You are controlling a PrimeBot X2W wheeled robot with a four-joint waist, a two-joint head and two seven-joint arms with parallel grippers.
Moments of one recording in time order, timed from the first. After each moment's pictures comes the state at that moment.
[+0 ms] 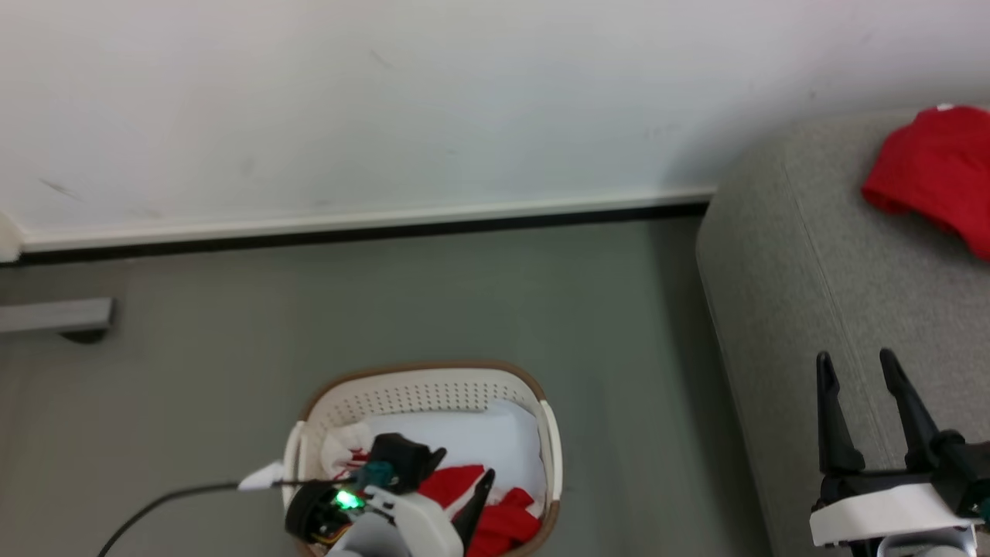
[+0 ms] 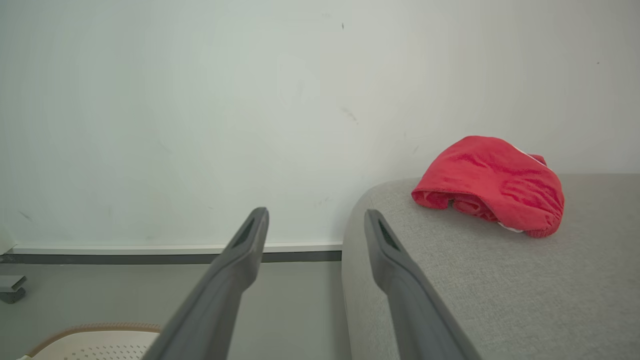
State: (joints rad) left arm -0.30 0.09 -0.43 0.49 -0.22 -0.13 0.04; right arm -0.15 -0.05 -0.04 0.24 0.17 0.13 -0.26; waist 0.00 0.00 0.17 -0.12
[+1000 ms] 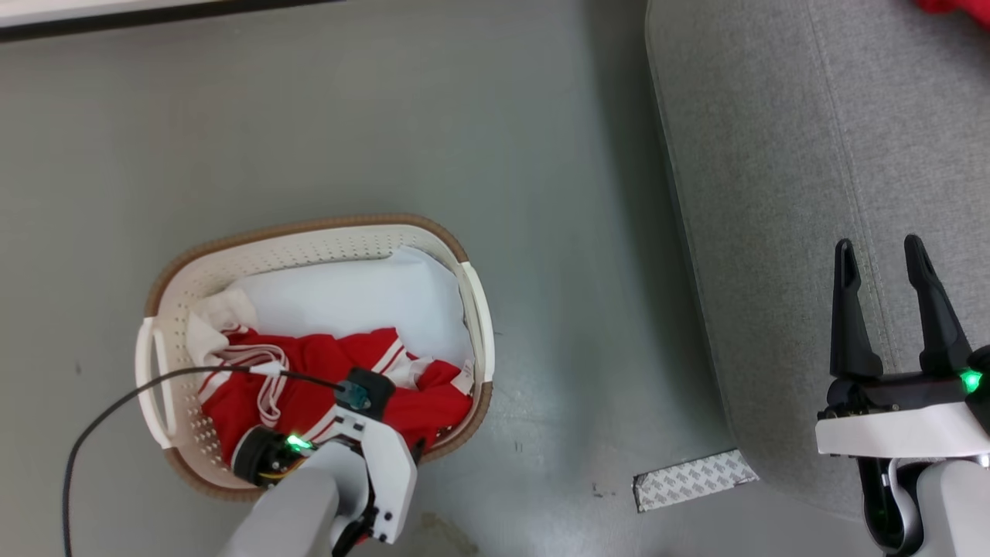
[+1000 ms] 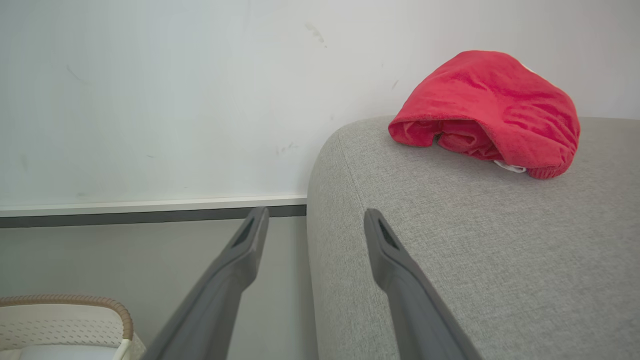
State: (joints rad) left arm -0.64 0.12 -0.58 0.99 -0.28 -0.12 0.14; right arm -0.31 -0.05 -0.02 0.13 0.23 0.13 -0.26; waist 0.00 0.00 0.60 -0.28
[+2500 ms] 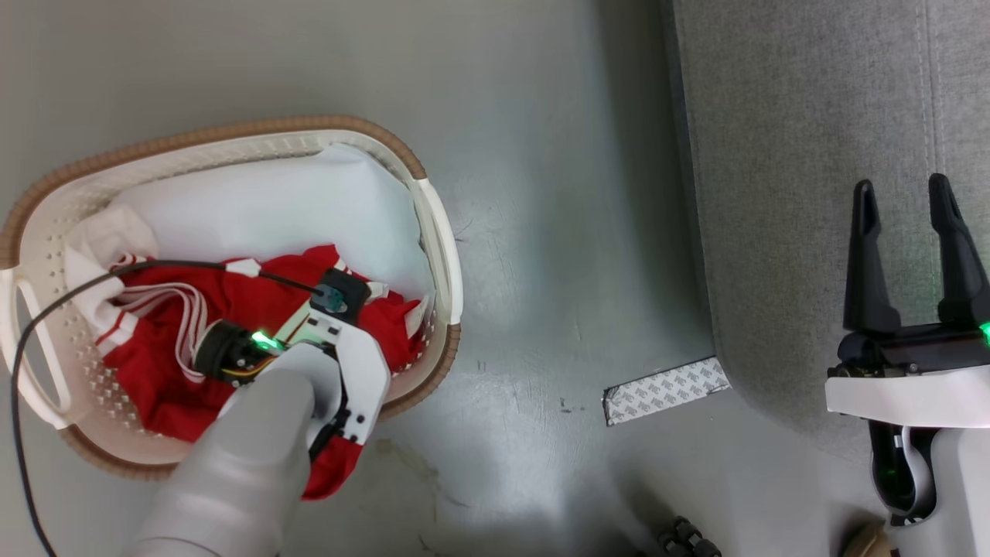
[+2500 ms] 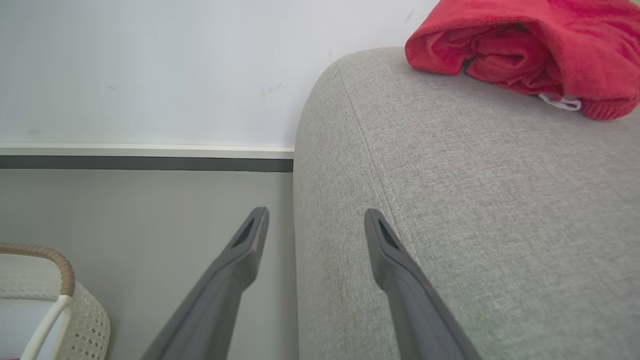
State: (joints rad) left arm -0.91 0.14 -0.67 1.19 -0.28 -0.12 0.06; right arm -0.39 -0.05 -0.01 0.07 0.24 0.13 -0.26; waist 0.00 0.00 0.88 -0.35
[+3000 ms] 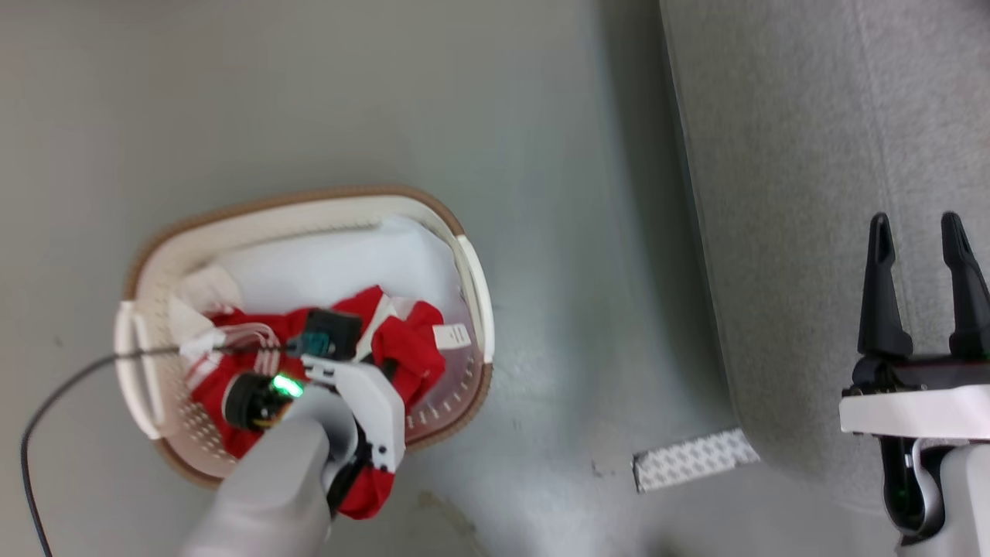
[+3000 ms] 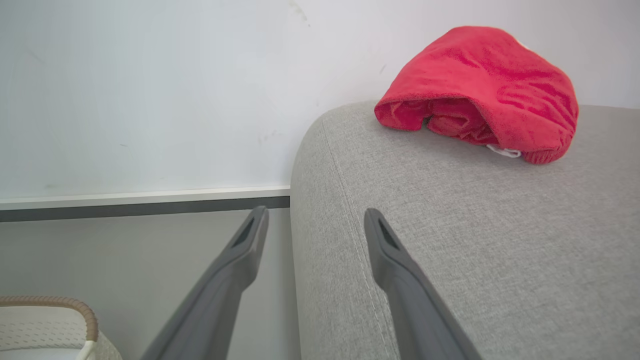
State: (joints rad) left arm -0.80 0.11 -0.63 1.12 -0.45 -0.13 -0.14; right arm -0.35 -0.05 -0.07 0.13 0.24 0.13 -0.26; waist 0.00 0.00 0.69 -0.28
